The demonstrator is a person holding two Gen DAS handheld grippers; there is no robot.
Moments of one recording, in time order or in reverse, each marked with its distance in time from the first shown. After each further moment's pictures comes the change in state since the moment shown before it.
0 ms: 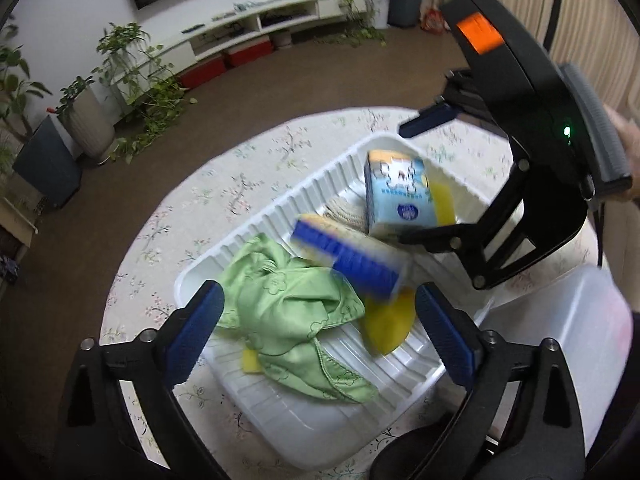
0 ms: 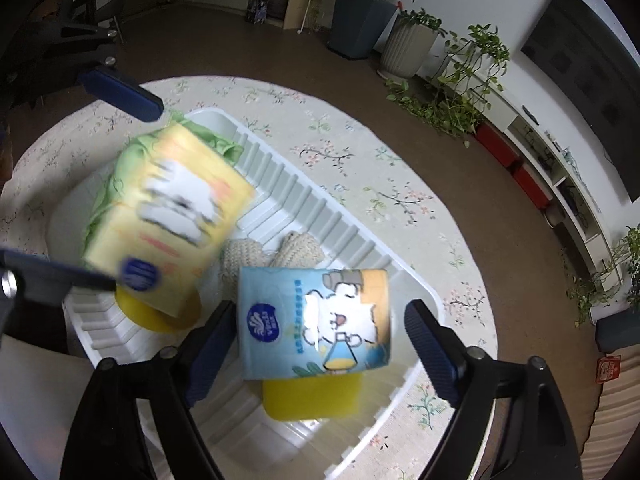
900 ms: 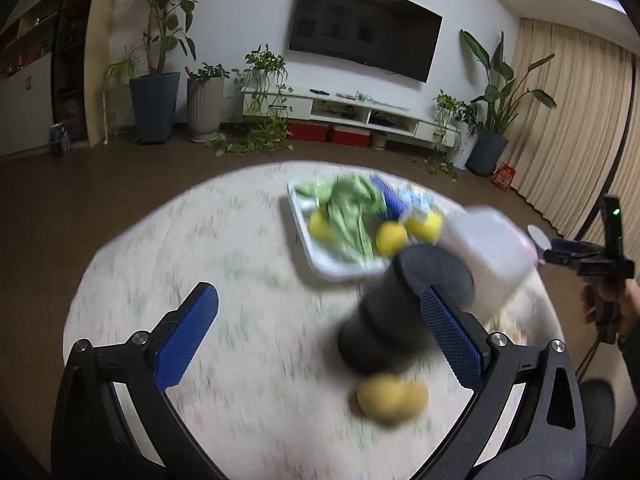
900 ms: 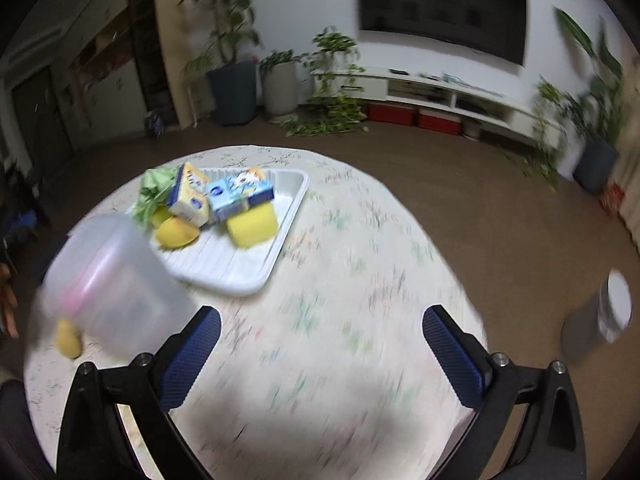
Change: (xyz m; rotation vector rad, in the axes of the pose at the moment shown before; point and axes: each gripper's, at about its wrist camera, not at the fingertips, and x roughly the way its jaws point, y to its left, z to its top) left arm -0.130 -0.033 -0.220 -0.507 -0.387 0.129; right arm -0.147 -0.003 -0.212 0.590 -0.237 -0.064
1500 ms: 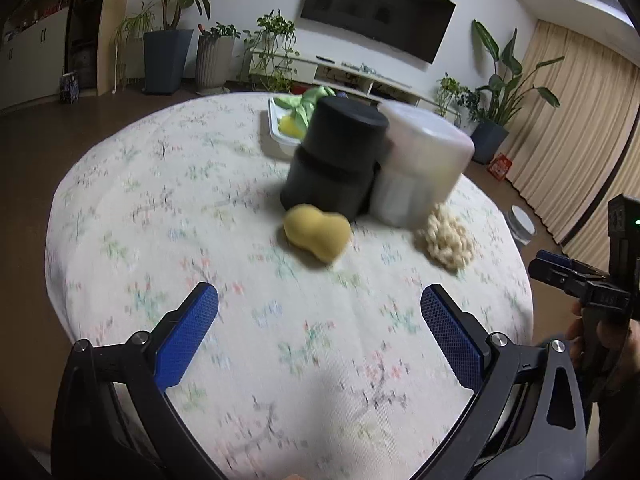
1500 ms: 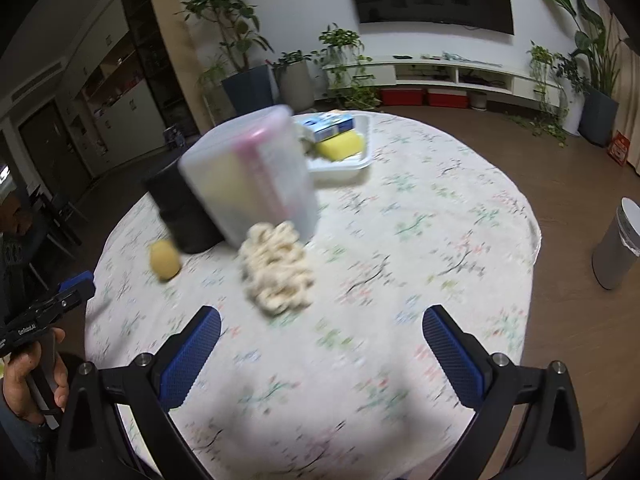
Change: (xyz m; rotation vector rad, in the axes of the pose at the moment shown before) left arm -0.051 -0.057 -0.104 -0.111 0.101 -0.024; right arm -0.067 0.100 -0.117 0.085 0.001 0.094
